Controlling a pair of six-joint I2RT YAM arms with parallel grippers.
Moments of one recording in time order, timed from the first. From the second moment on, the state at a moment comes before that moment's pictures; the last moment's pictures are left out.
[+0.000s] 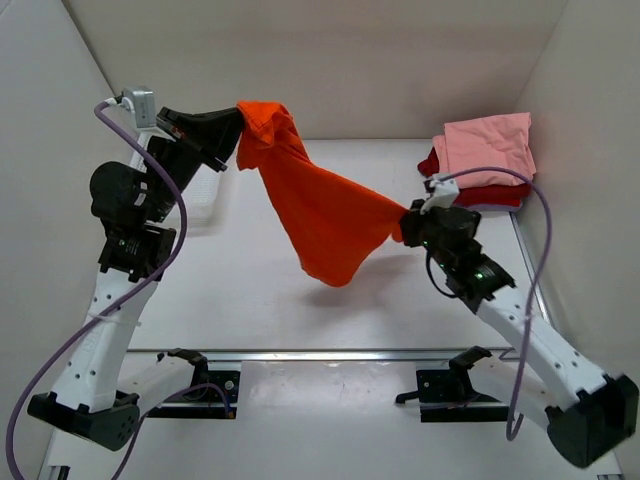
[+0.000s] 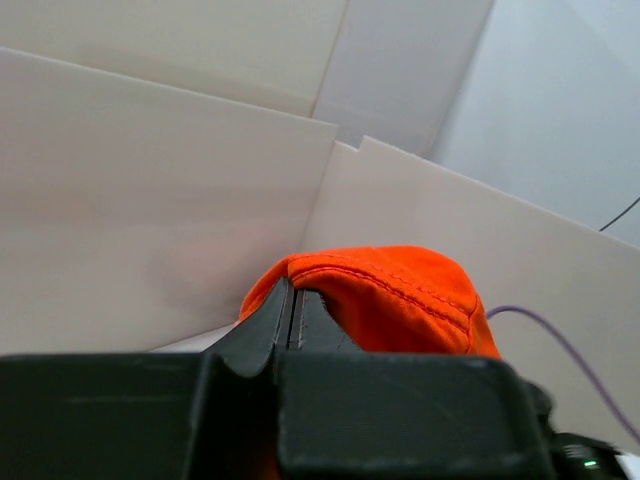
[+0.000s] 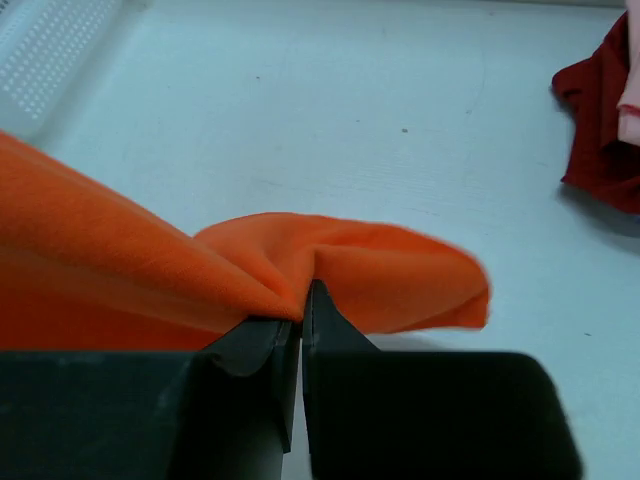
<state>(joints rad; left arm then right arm) -0.31 1.04 1.37 0.21 0.33 -0.55 0.51 0.99 0.76 -0.04 0.15 0.23</state>
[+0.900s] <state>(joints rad) -0.24 0.96 0.73 0.00 0.04 -0.75 -0.03 1.14 0.94 -0.52 -0.22 0.08</state>
